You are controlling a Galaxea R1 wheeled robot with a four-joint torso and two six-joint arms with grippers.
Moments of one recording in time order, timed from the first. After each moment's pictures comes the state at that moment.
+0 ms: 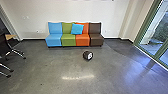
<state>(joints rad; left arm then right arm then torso) 1.45 2.94 -2.55 0.09 -0.05 0.00 -1.48 2.75 -2.22 0.04 -0.03 0.01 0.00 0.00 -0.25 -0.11</state>
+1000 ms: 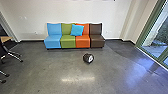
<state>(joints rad) 1.45 2.94 -2.55 0.09 -0.05 0.00 -1.48 2.75 -2.24 0.04 -0.03 0.01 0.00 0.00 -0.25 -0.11</state>
